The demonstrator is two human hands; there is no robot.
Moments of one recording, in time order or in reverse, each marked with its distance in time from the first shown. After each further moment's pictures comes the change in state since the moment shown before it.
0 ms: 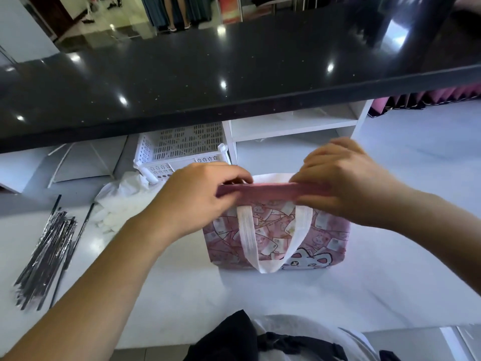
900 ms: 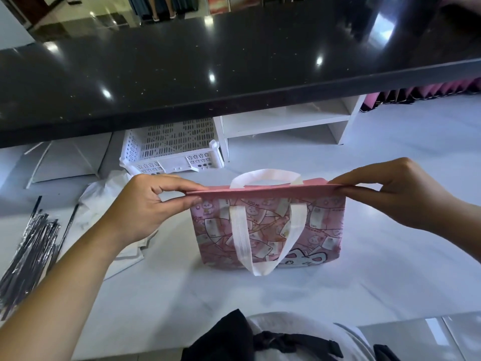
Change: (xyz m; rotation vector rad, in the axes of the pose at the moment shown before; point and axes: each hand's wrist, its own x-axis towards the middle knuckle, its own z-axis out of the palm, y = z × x) left_hand -0.026 -0.064 0.000 -0.432 0.072 -0.119; right_hand -0.051 0.030 -0.006 0.451 0.080 0.314
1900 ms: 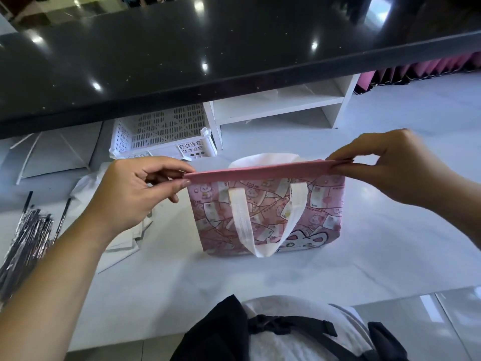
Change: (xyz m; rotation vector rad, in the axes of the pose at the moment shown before) left_hand -0.001 0.003 0.004 -0.109 0.075 0.027; right_hand 0.002 -0.009 -0.003 -0.009 0.055 0.057
